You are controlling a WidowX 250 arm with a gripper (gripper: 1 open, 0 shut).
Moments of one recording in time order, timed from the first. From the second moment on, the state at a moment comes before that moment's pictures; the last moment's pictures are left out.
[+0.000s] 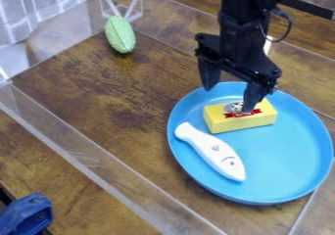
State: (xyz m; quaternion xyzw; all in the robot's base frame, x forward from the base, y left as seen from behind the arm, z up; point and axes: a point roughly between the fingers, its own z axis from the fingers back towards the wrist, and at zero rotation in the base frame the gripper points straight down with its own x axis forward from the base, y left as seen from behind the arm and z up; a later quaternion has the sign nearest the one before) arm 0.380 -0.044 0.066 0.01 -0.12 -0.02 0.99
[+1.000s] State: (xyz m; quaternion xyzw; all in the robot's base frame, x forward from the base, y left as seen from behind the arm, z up) arm 0.398 -0.039 0.028 0.01 -0.12 -0.06 0.99
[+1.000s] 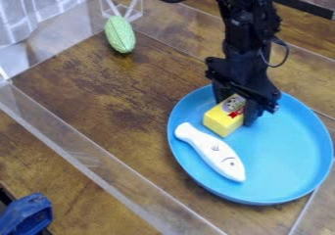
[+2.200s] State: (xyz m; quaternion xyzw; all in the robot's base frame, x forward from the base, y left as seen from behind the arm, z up) arm 0.355 -0.041 0.046 0.01 -0.05 -0.15 0.99
